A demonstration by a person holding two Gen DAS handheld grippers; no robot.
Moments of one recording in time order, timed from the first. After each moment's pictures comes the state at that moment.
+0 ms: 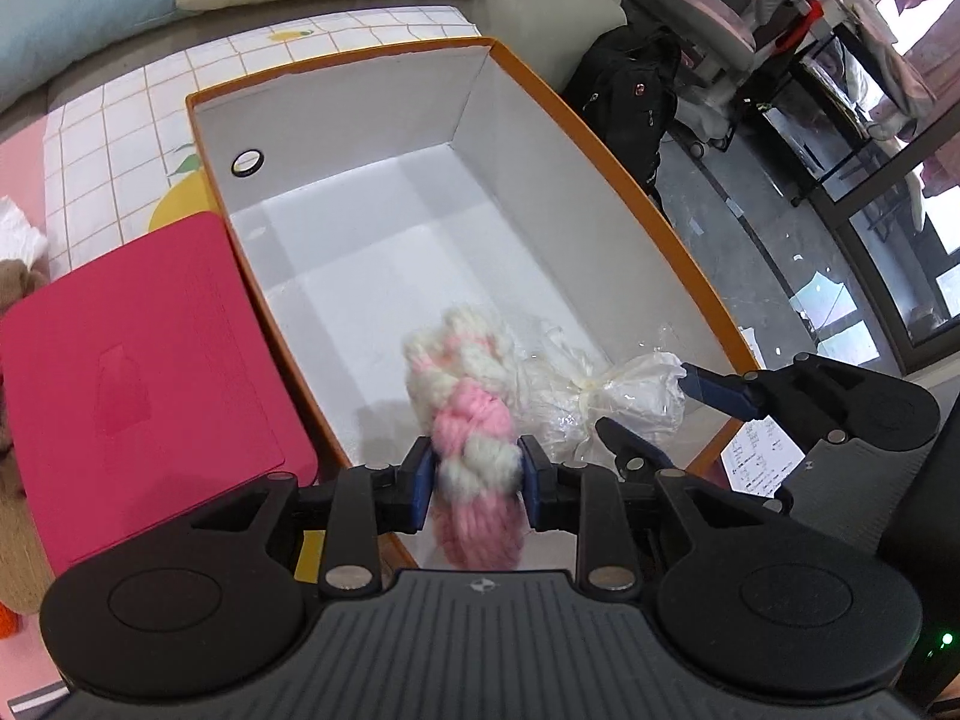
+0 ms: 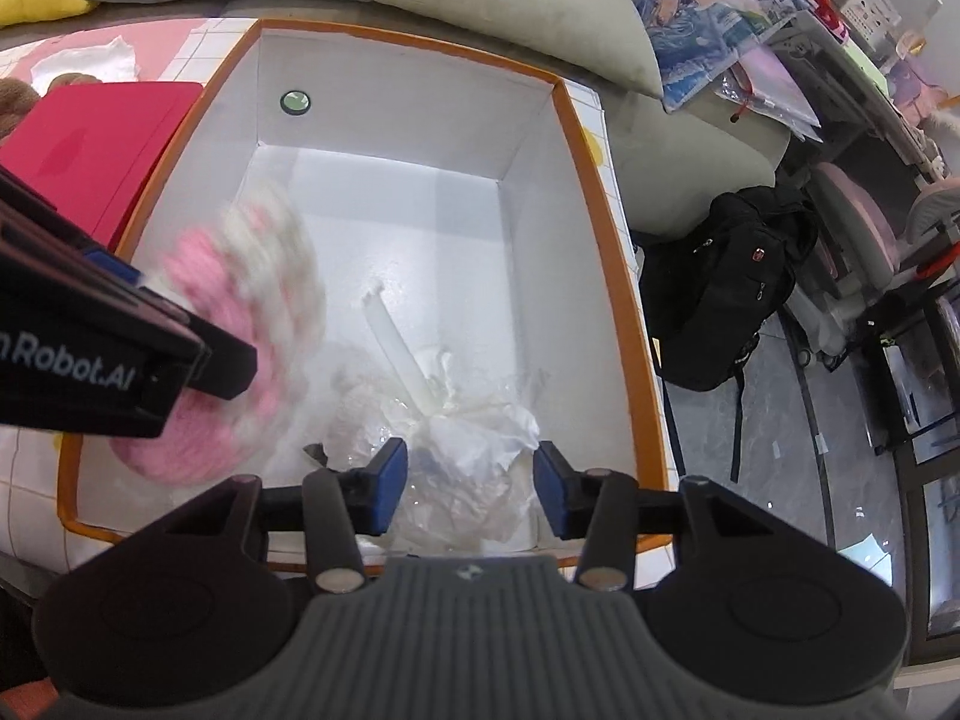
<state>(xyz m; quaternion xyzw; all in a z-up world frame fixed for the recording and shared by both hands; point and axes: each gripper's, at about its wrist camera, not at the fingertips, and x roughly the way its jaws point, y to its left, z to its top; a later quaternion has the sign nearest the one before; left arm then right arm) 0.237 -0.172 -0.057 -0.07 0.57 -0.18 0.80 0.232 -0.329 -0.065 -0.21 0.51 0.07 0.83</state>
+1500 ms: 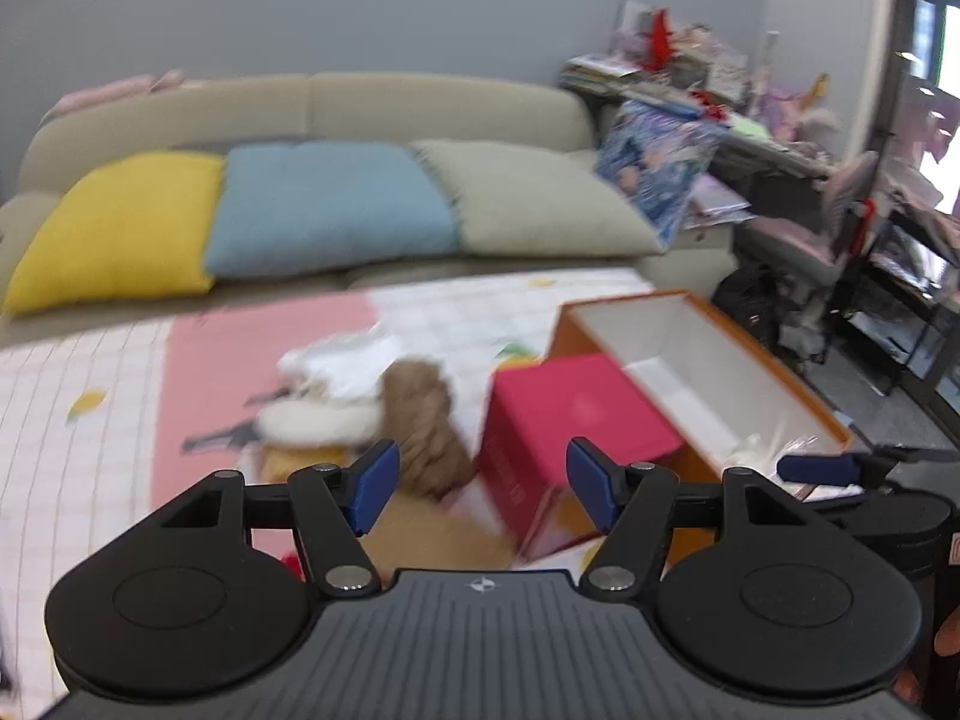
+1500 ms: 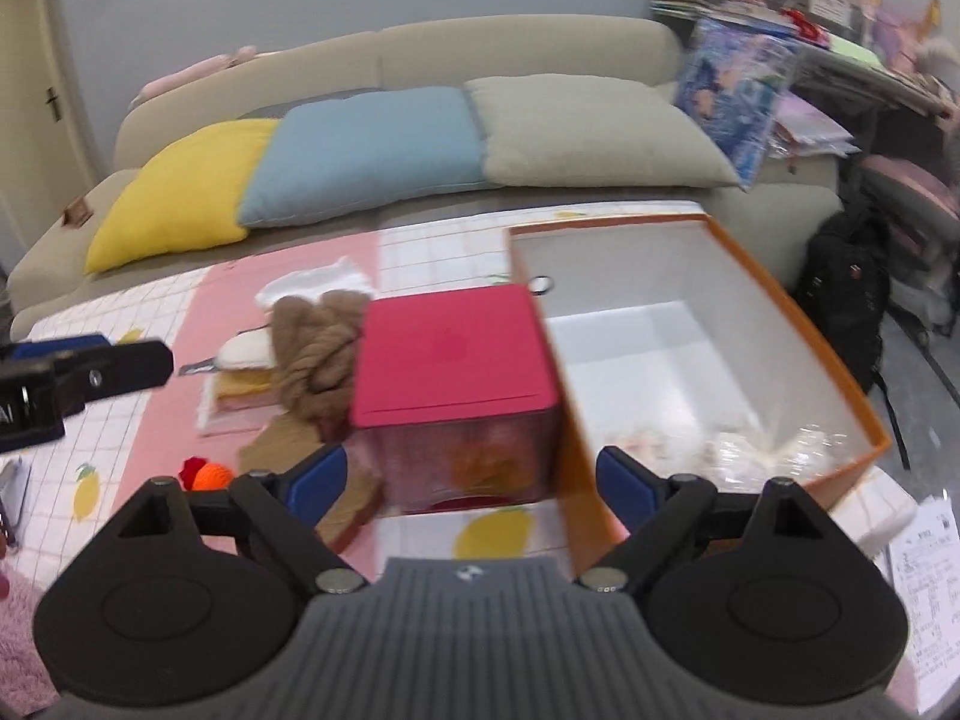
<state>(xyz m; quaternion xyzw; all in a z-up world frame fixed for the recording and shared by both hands) 0.070 0.005 0.016 -0.06 0.33 -0.03 0.94 0.116 -0.205 0.003 0.00 0.39 0.15 0.91</state>
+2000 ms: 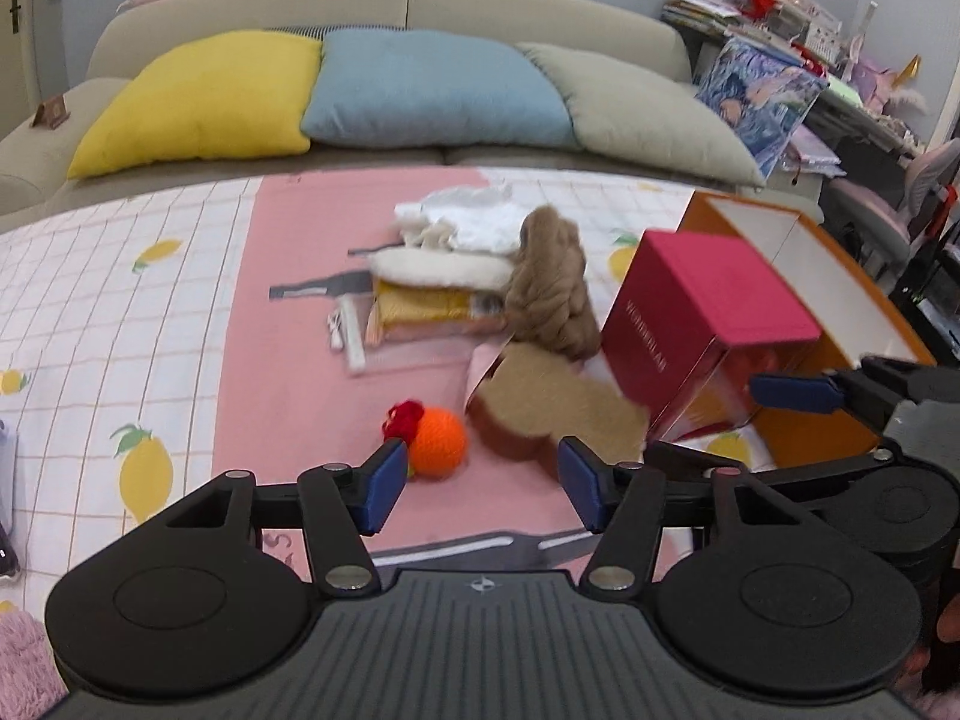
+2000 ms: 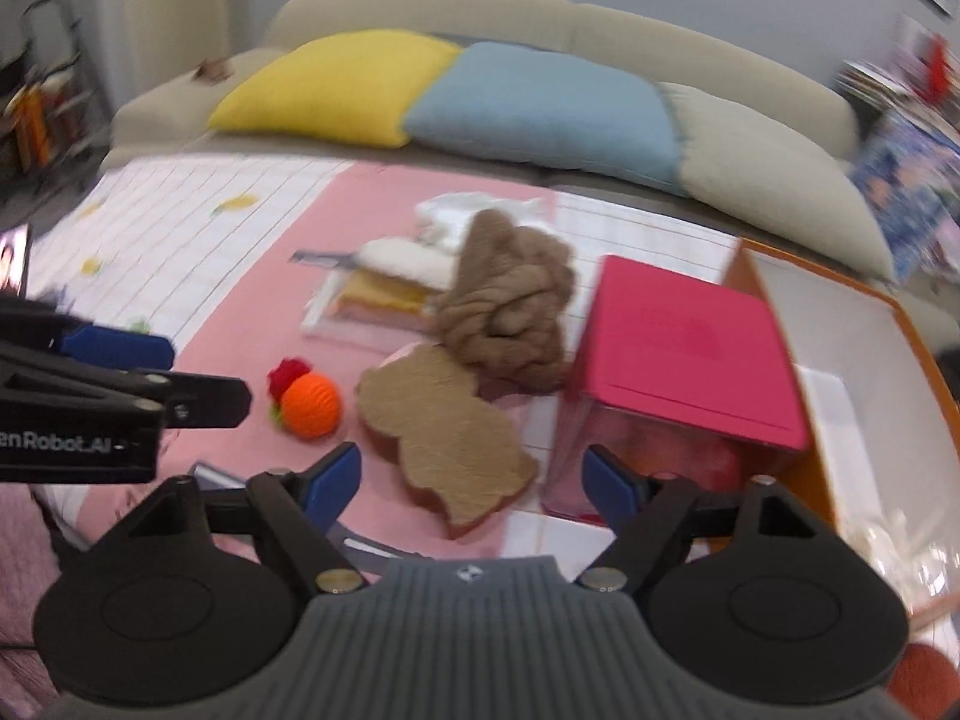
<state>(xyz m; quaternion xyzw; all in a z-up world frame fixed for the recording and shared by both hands) 0.045 0.063 -0.052 -0.09 0.41 0.03 0.91 0.111 -0.104 -0.054 -0.15 0.38 0.28 0.87</state>
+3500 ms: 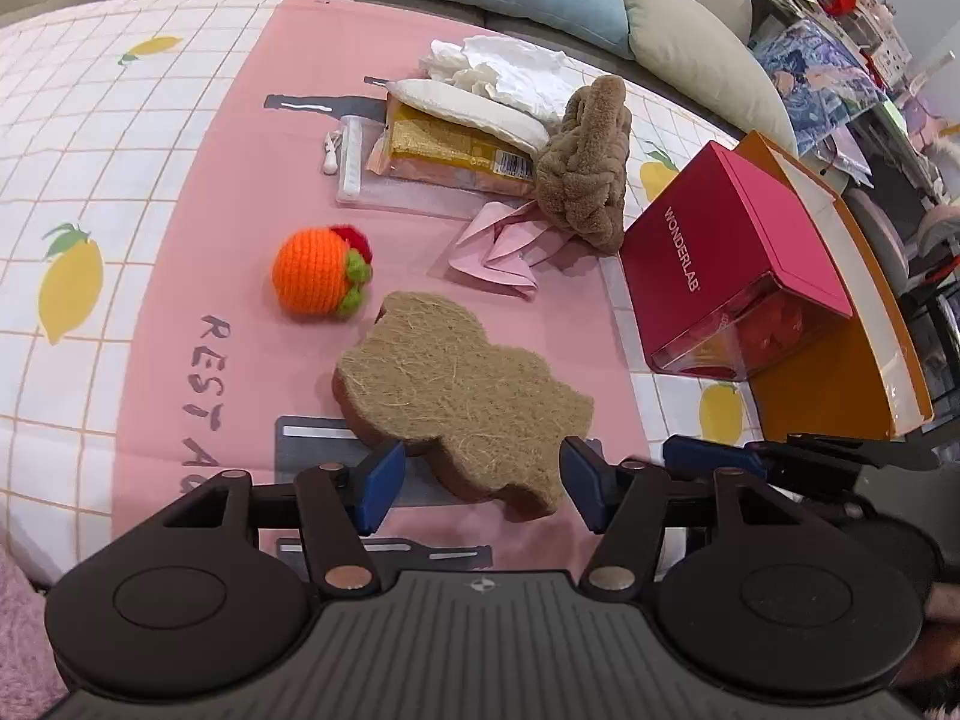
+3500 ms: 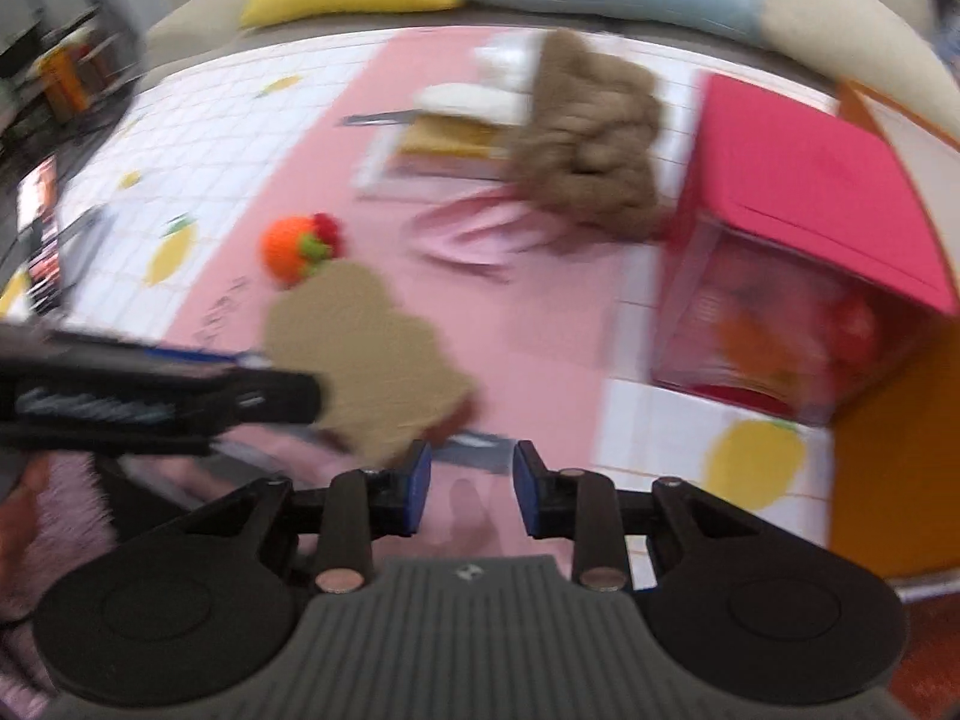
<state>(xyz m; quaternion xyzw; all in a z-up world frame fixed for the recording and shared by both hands) 0.050 0.080 -0.106 -0.23 0.50 0.02 0.84 0.124 -0.106 -0.101 -0.10 0.51 0.30 0.80</state>
